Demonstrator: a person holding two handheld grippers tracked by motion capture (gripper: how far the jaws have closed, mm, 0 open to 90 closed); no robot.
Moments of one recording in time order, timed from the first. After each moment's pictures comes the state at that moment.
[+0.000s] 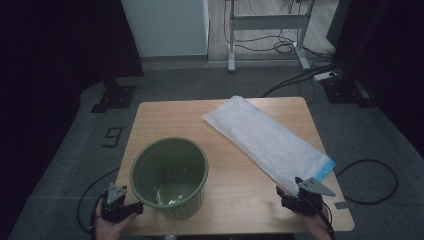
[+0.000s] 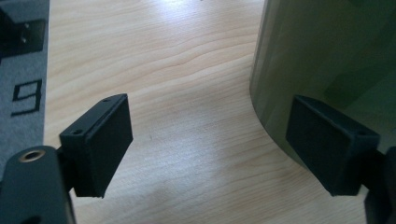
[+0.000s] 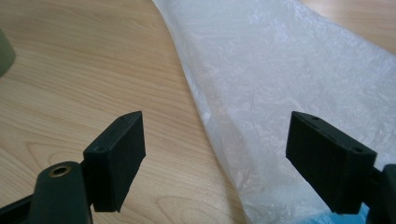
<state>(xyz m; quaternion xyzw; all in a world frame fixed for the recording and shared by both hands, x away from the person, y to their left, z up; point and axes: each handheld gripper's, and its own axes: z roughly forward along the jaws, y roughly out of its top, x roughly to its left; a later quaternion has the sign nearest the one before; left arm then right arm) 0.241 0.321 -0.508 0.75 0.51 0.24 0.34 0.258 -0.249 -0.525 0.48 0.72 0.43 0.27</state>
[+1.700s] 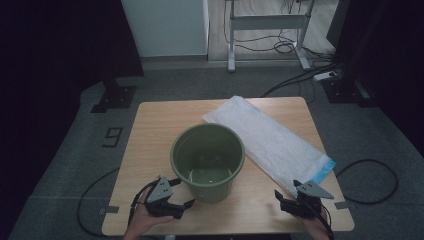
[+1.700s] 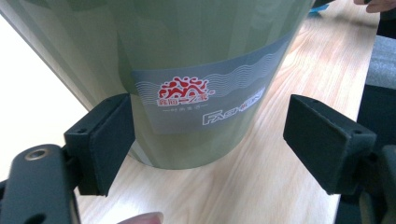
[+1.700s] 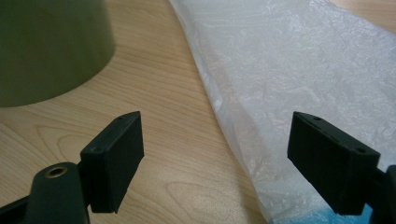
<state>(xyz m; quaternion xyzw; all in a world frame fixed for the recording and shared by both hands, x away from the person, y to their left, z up) 0.262 0.198 -0.480 0.85 0.24 0.15 0.44 0.252 -0.247 -0.533 0.47 0.73 0.43 0.26</state>
